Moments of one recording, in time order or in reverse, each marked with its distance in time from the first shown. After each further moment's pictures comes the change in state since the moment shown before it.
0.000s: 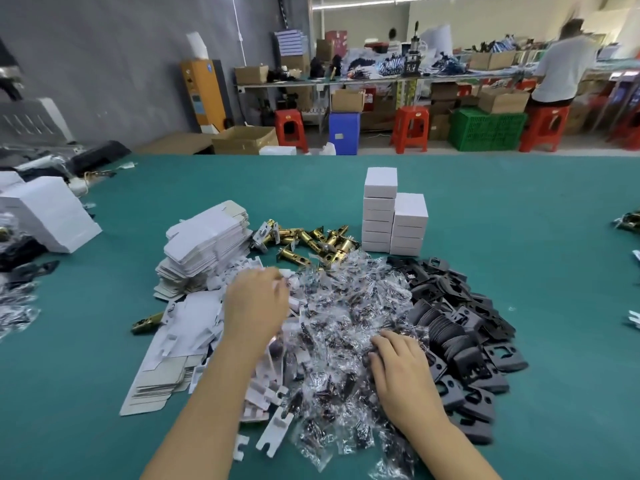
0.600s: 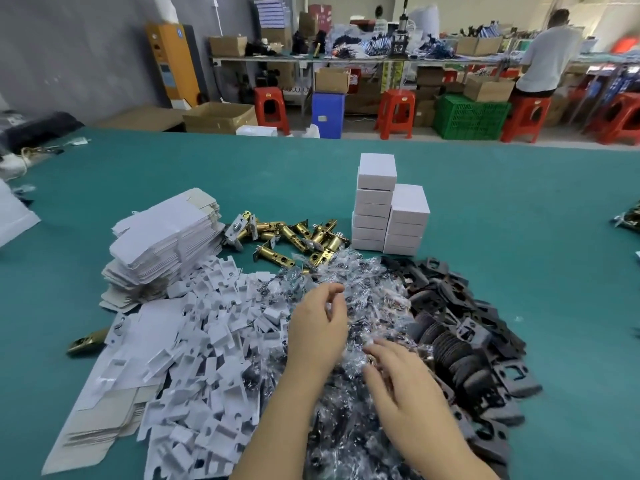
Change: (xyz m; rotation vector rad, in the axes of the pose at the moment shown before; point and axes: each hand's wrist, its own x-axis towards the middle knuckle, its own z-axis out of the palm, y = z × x) left_hand -0.009 0.083 0.083 -0.764 -0.171 -0.070; right_hand 0.016 -0.012 -0.032 0.252 -0.128 0.035
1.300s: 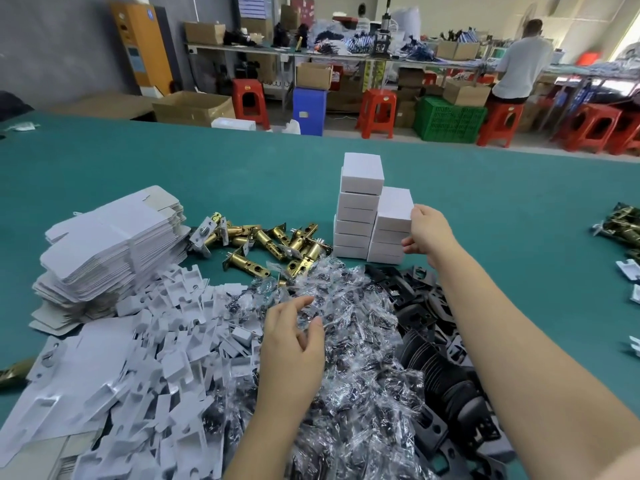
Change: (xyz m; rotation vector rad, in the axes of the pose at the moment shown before) left_hand 0.001 -0.012 0.004 -0.095 0.029 -0.067; right_hand 0.264 0.077 -0.106 0.487 0.286 0.505
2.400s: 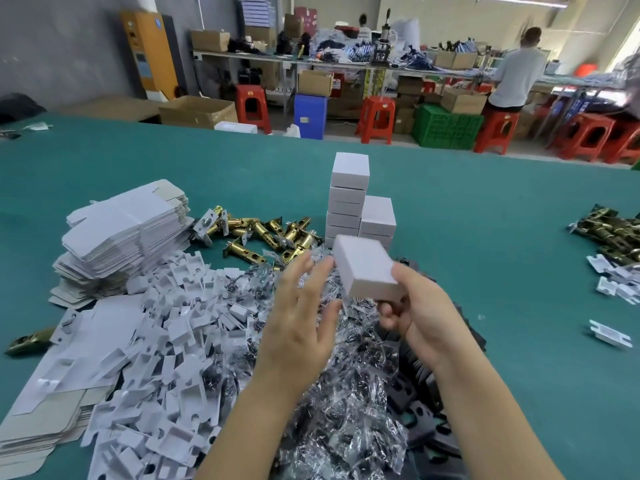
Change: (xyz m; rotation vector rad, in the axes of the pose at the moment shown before) left_hand -0.024 0.026 -0.005 0.178 0.126 0.744; right_hand -0.194 0.035 -0.025 0.647 -0.345 0.116
